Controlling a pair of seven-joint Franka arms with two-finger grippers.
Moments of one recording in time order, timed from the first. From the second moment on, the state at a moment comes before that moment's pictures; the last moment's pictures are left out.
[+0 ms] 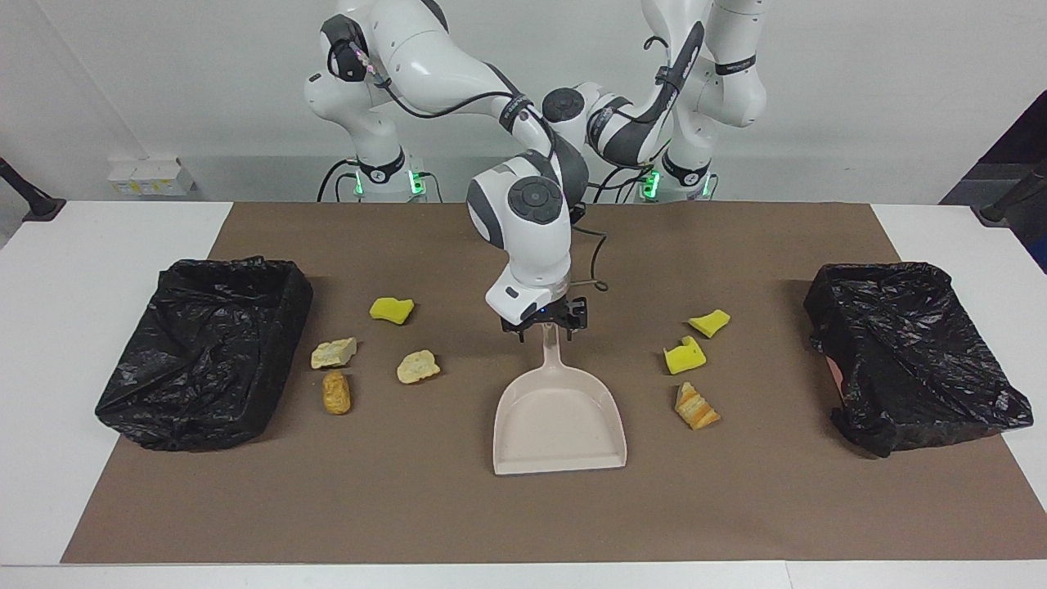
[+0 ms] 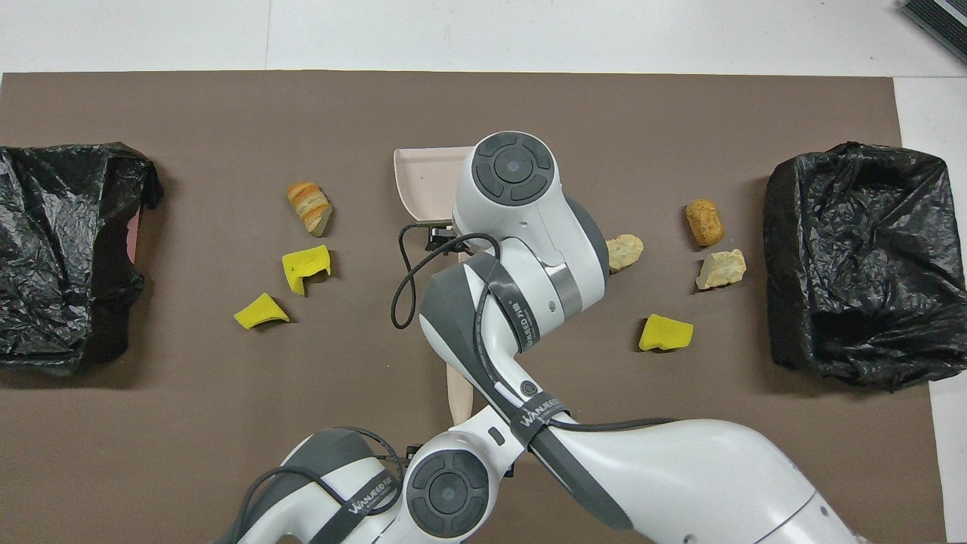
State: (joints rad) left arm -0.81 -0.04 -0.13 -2.34 -0.11 2.24 -0.71; right arm 0.58 0.58 -0.03 -1.37 0.09 1.98 0.54
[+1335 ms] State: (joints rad) left arm -0.35 -0.25 -0.08 -2.30 -0.11 1.86 -0.43; right arm 0.61 0.58 -0.03 -1.42 0.09 1.99 0.48
